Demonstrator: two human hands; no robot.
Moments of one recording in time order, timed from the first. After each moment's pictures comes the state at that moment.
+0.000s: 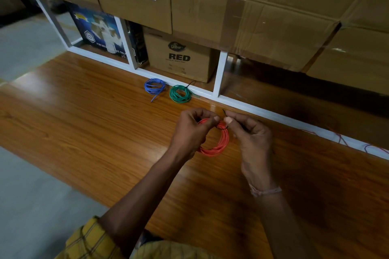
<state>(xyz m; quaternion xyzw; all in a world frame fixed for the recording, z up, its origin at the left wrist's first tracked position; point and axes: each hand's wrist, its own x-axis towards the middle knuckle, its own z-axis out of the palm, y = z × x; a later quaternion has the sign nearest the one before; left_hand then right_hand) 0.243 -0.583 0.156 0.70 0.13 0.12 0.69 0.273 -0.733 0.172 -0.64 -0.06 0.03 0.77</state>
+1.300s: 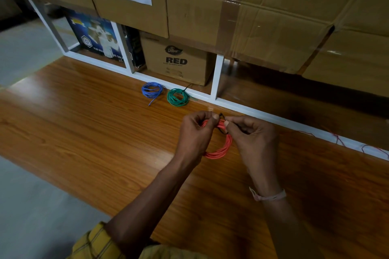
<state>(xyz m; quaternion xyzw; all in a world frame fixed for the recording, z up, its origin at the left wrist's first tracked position) 0.251 -0.603 0.153 0.68 0.14 0.18 0.69 0.271 -0.741 0.194 -0.78 -0.12 -0.03 0.61</state>
